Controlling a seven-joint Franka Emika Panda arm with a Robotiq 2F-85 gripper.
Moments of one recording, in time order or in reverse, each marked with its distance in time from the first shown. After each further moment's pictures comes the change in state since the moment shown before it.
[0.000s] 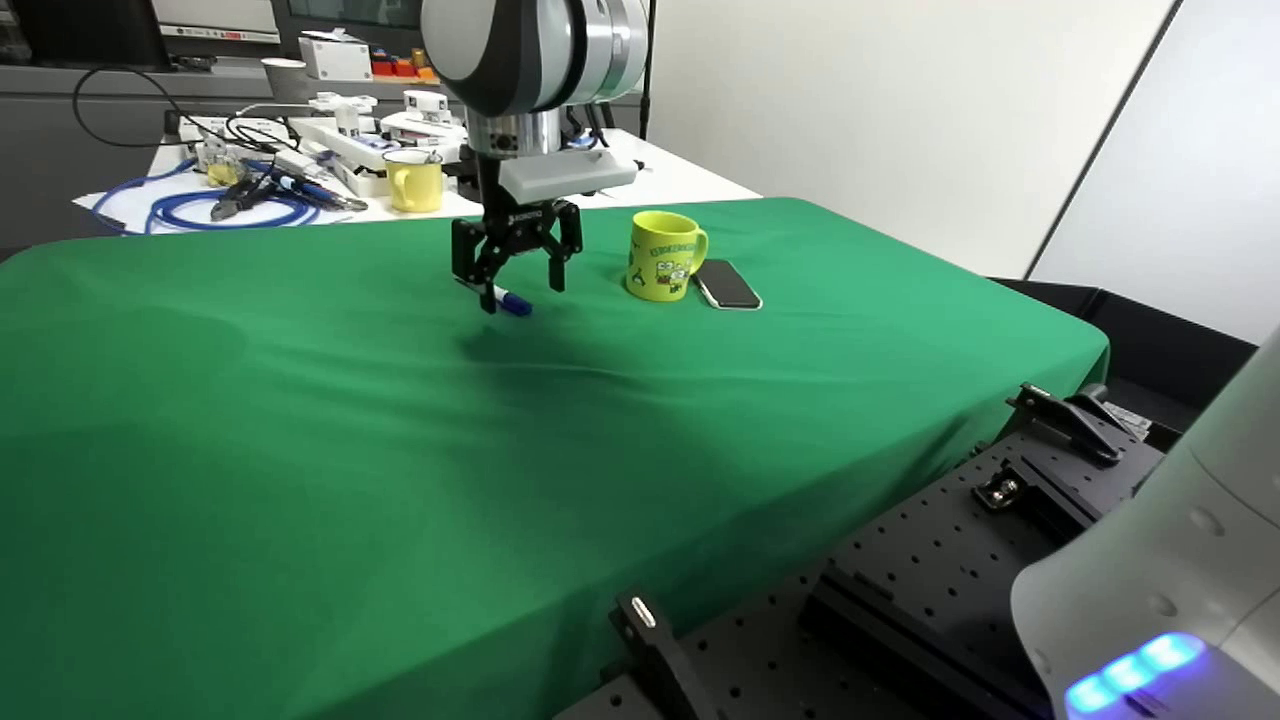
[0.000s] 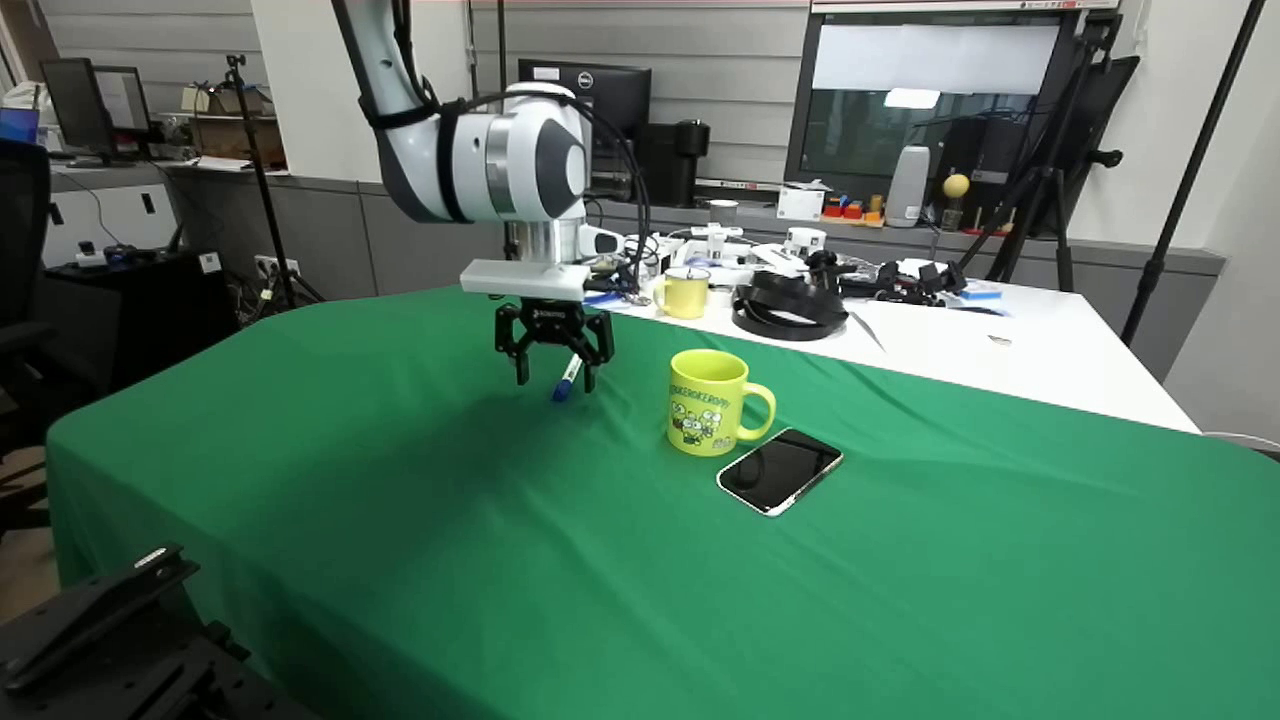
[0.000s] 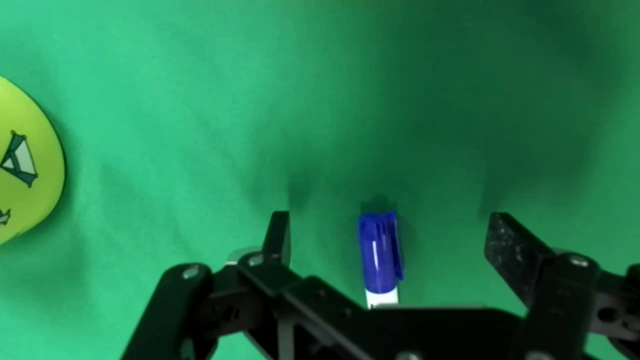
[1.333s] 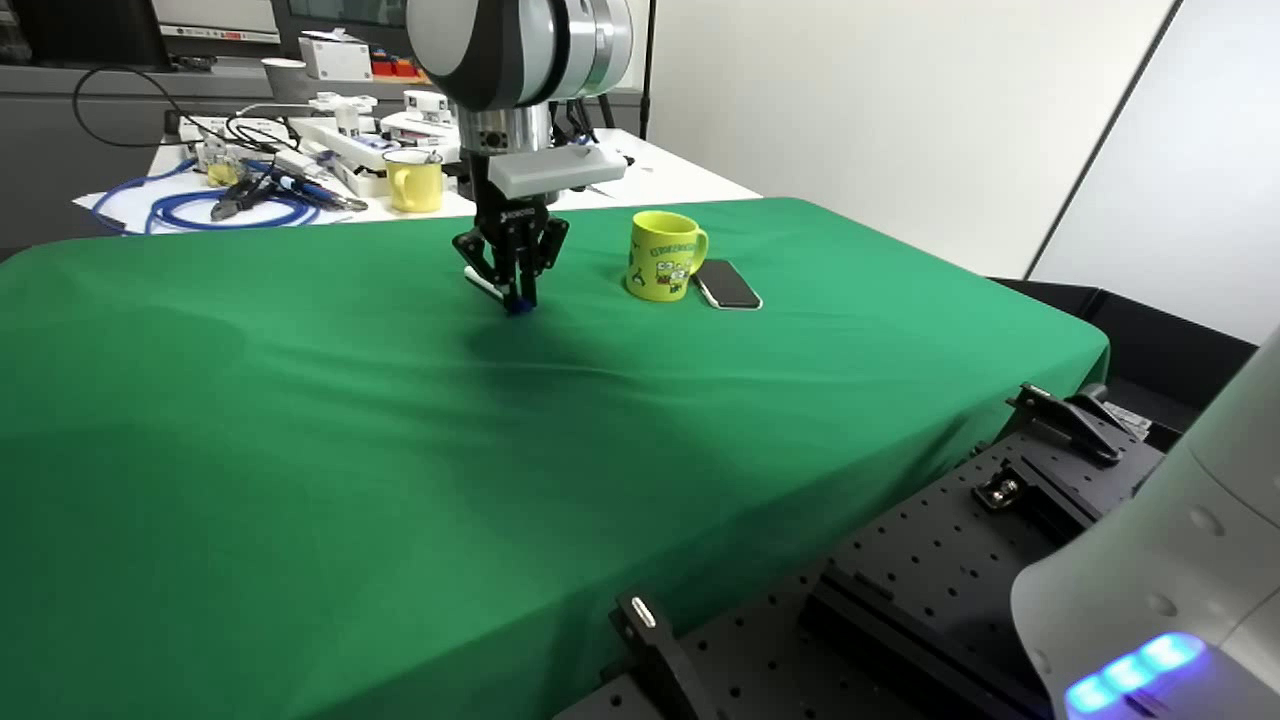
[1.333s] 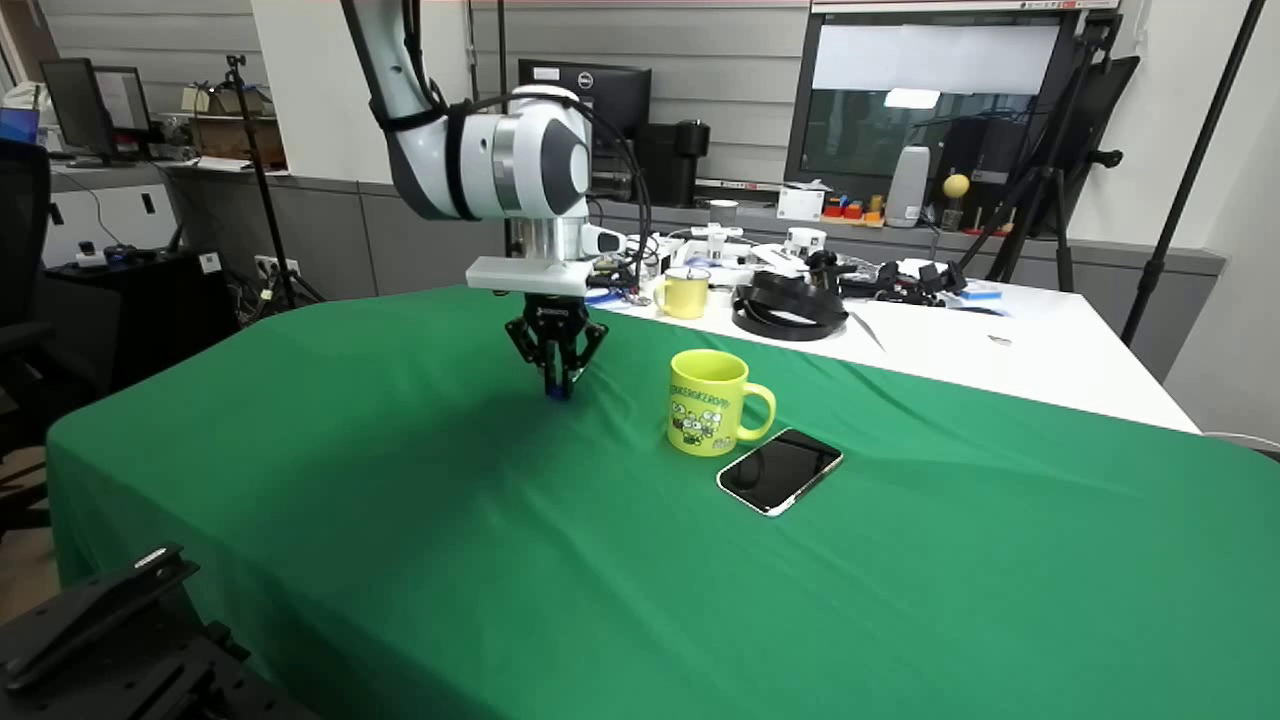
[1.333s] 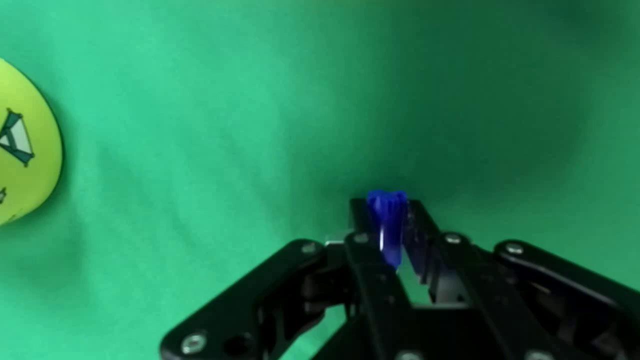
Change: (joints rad) arm 0.005 0.033 -0.005 0.069 0.002 -0.066 0.005
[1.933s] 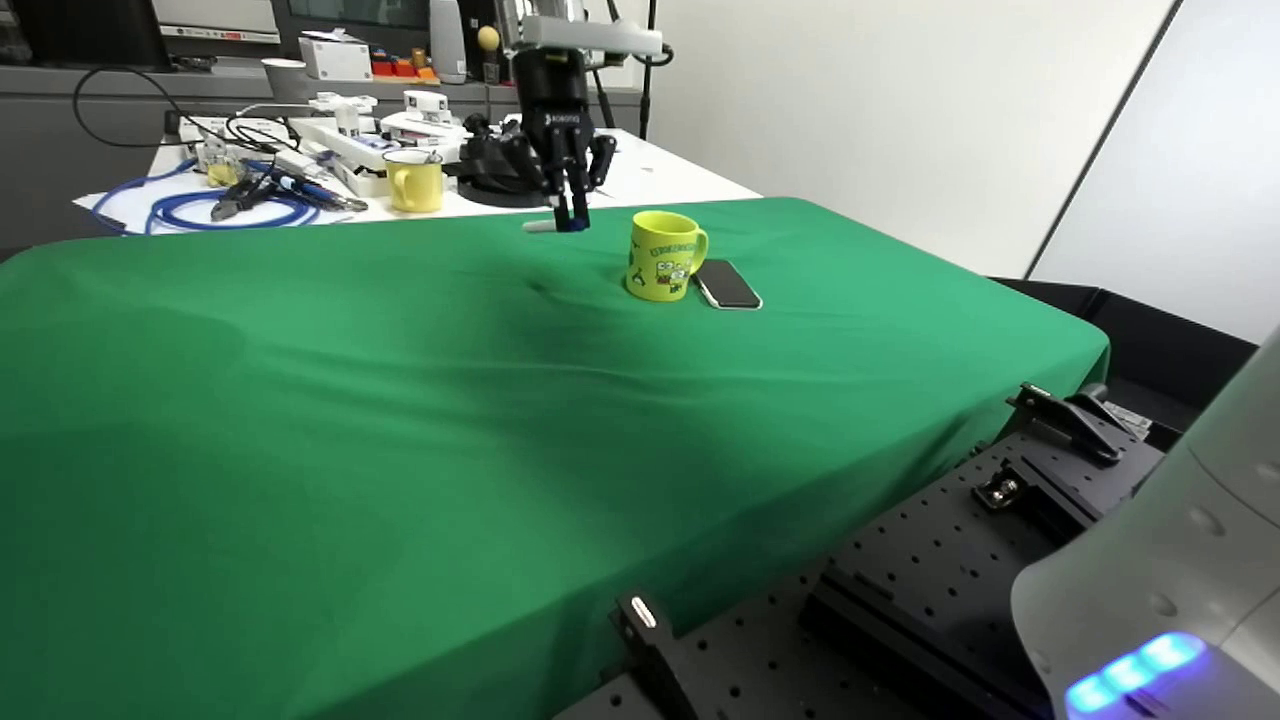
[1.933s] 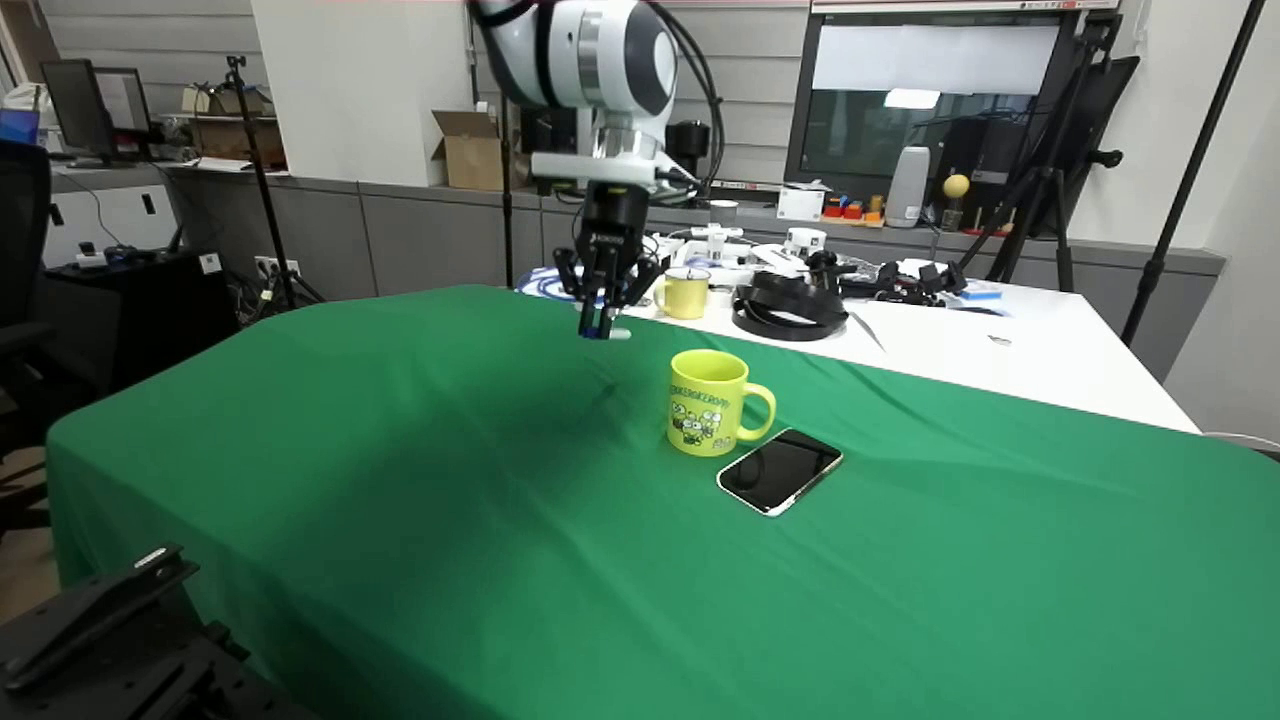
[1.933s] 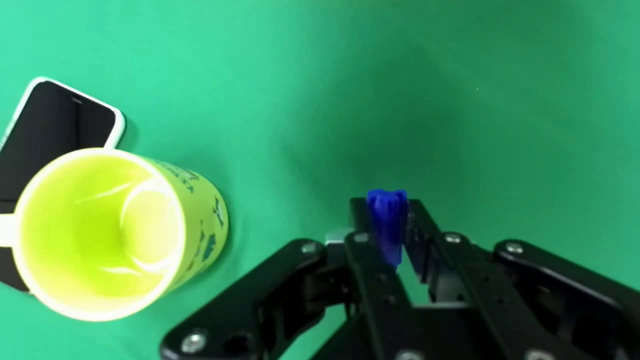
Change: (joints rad) arm -0.124 -0.018 0.006 0.304 0.116 -0.652 -0.075
